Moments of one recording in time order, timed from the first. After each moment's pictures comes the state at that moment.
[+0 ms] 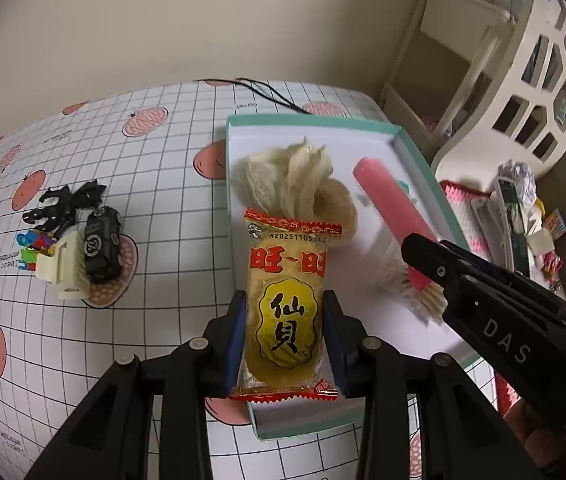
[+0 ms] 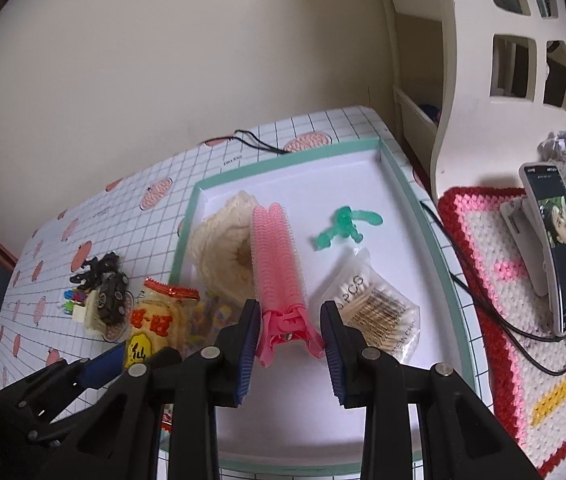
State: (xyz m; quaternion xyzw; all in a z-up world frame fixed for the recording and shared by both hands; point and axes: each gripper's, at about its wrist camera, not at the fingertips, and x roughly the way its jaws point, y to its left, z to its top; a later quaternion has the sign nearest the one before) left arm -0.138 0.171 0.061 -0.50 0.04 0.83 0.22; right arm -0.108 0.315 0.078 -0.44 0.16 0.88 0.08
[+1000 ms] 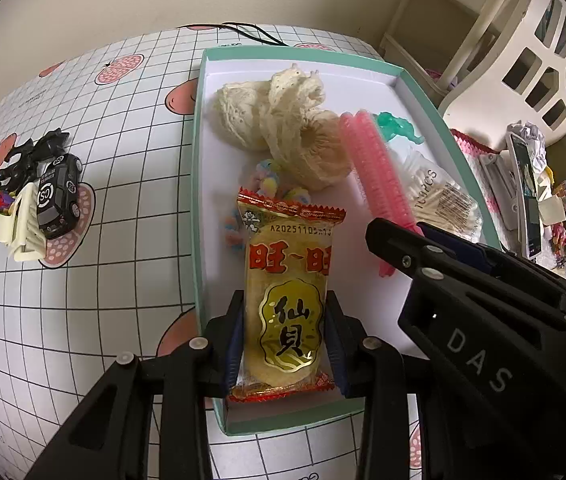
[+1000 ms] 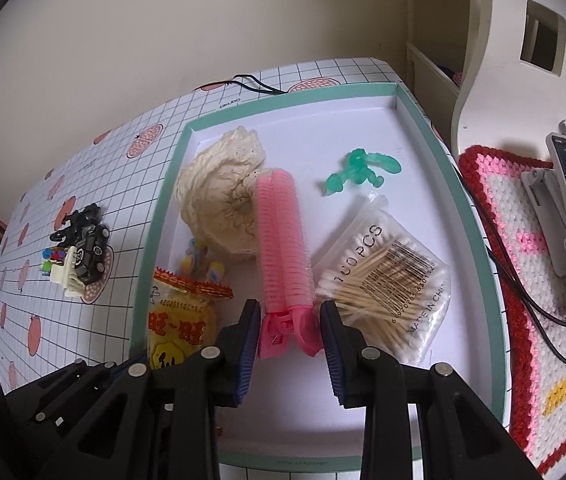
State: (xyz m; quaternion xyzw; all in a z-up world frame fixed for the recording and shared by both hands) left arm -0.136 0.185 0.023 -0.56 0.05 0.79 0.22; right arm -0.120 0.306 0.048 -0.51 0.15 0.85 0.07
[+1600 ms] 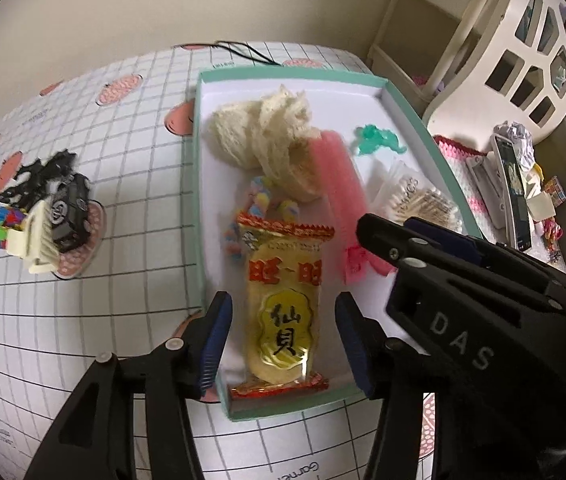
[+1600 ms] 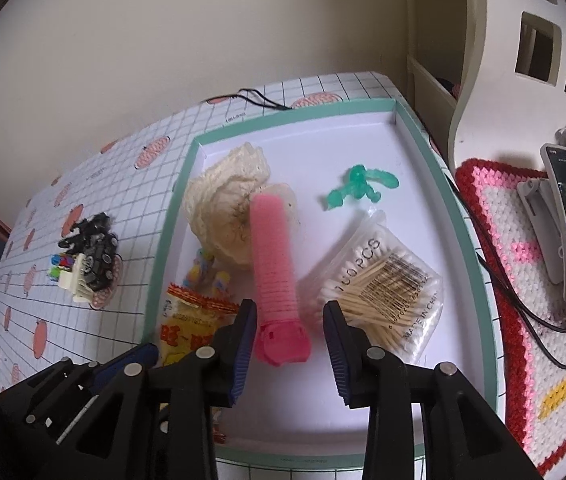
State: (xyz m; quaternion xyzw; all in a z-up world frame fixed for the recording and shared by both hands) left arm -0.129 0.179 0.042 -0.54 0.06 0.81 0.23; right arm -0.116 0.308 0.058 -0.49 0.15 0.86 0.06
